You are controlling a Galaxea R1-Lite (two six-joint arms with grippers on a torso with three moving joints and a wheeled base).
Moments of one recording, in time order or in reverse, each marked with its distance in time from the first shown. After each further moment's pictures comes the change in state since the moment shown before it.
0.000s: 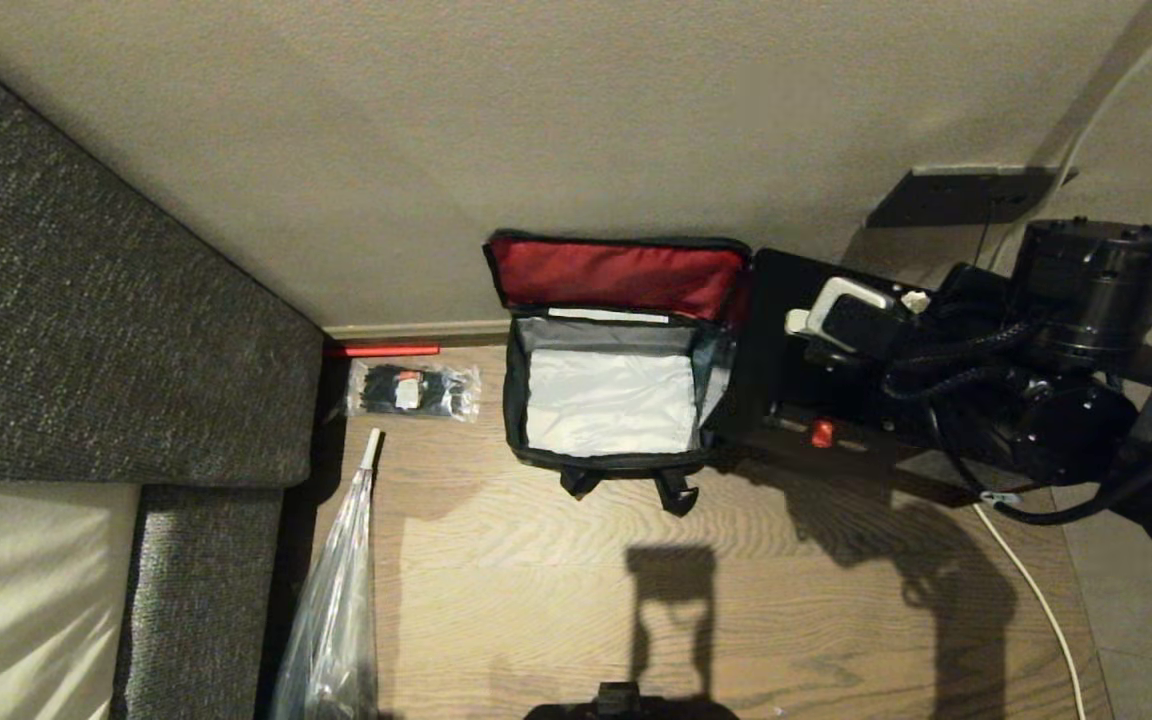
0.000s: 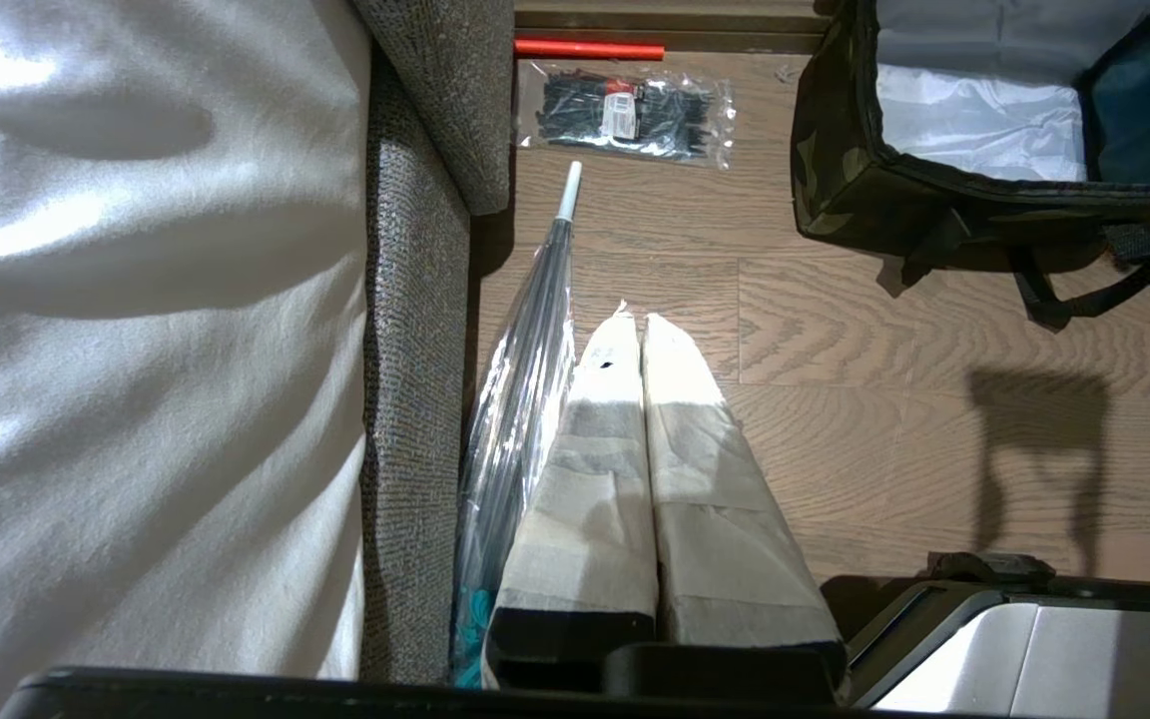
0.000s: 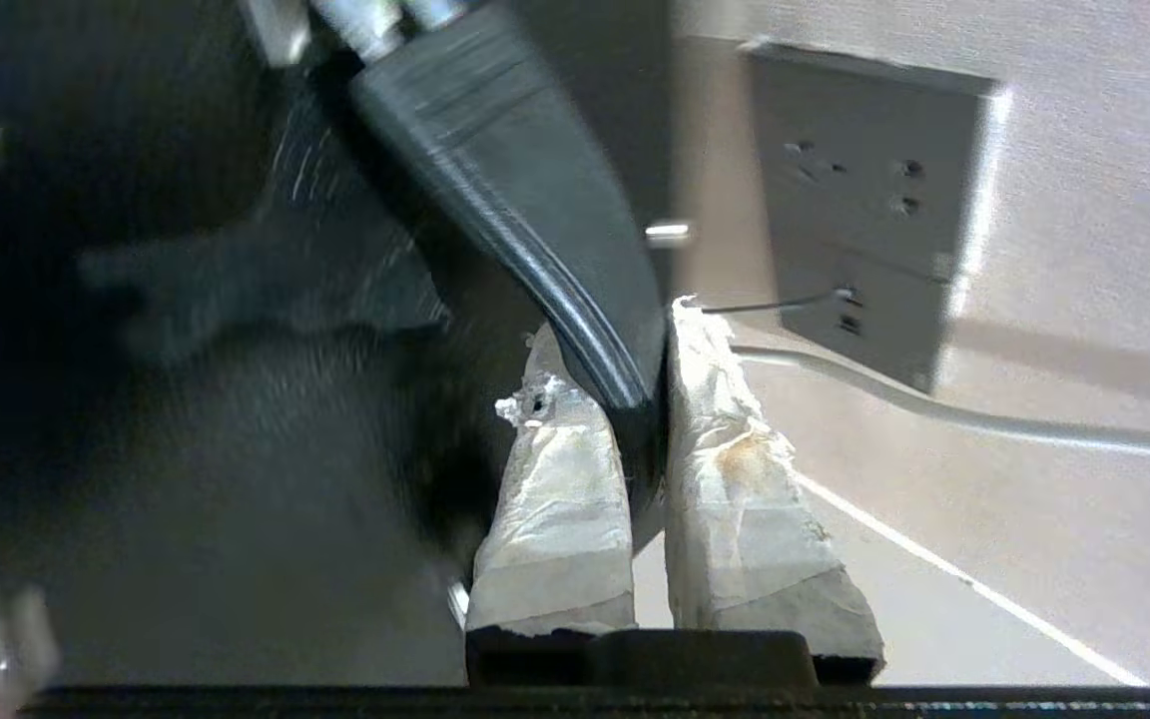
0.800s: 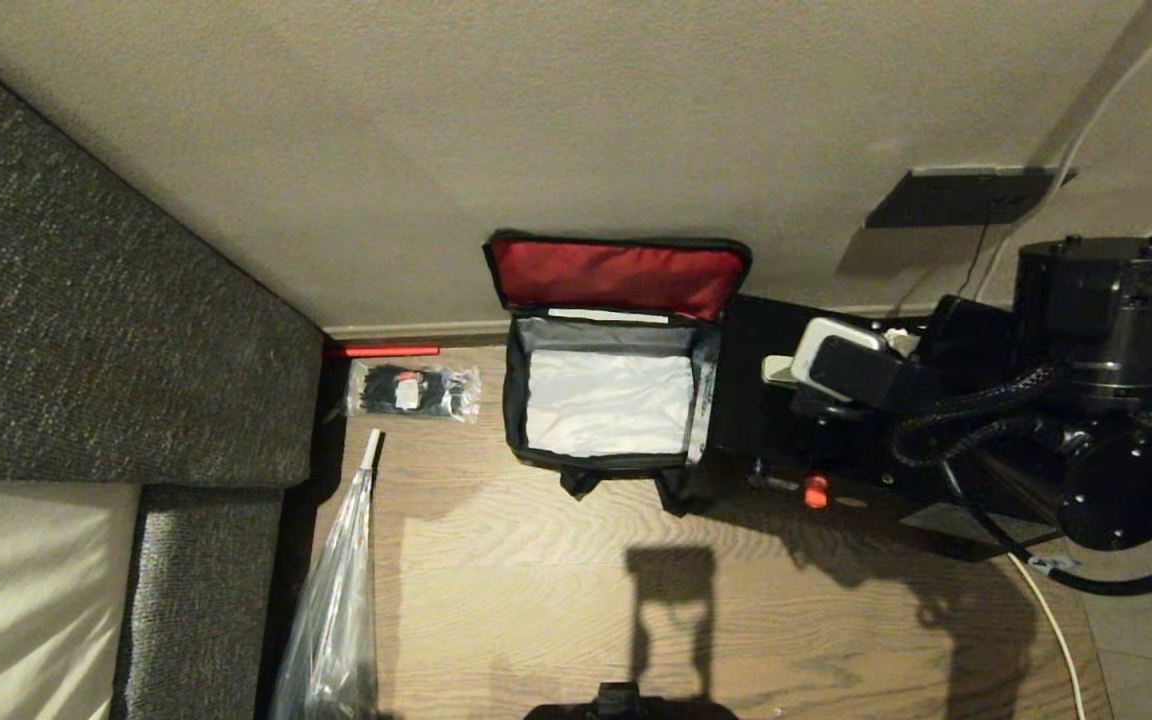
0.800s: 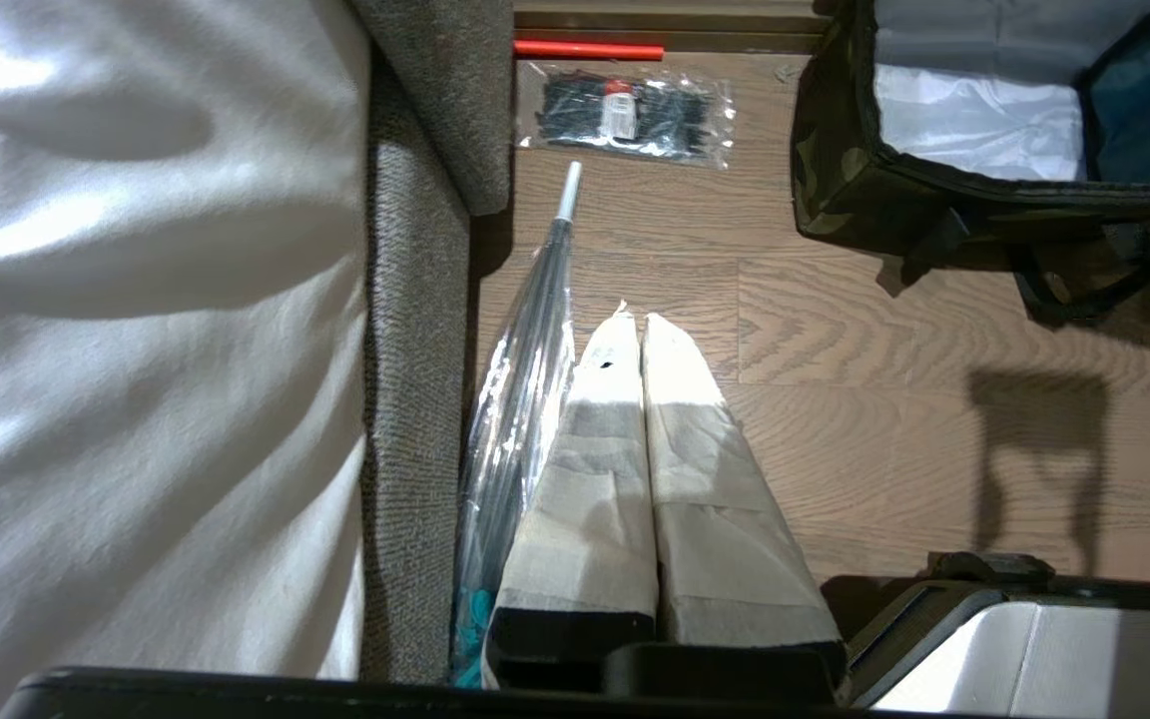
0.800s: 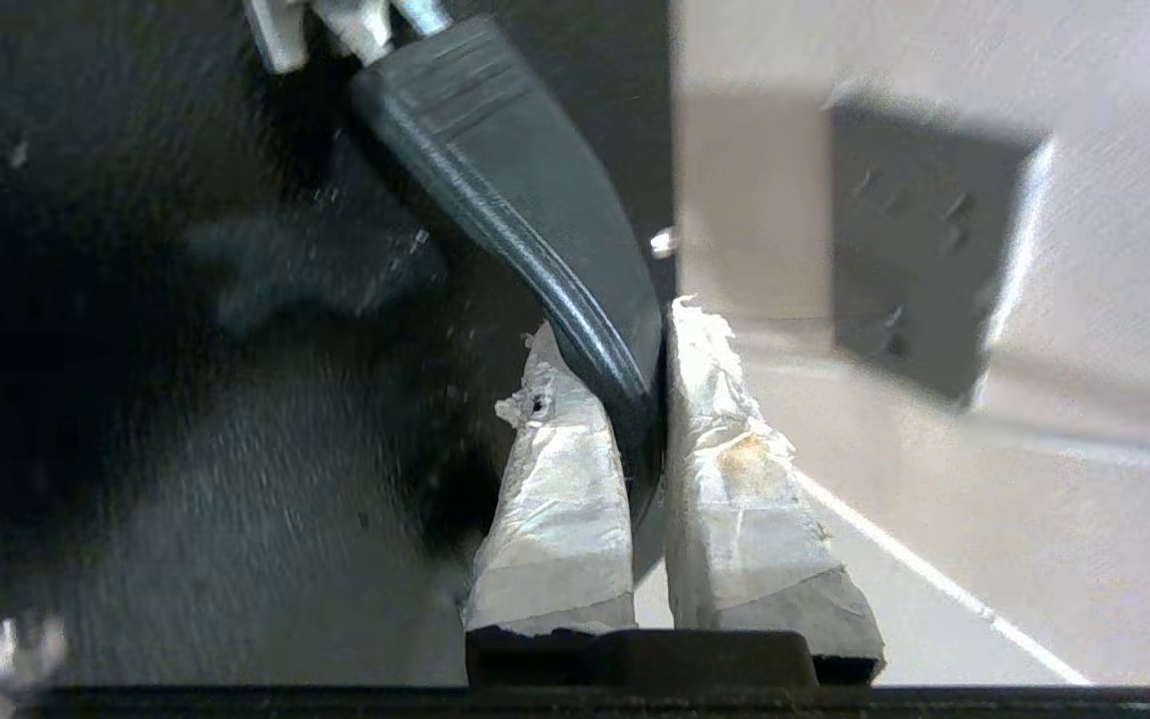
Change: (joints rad) left arm 0.000 0.000 0.000 0.000 0.000 0.000; right arm 0.159 -0.081 0.005 0.221 -0.053 0.076
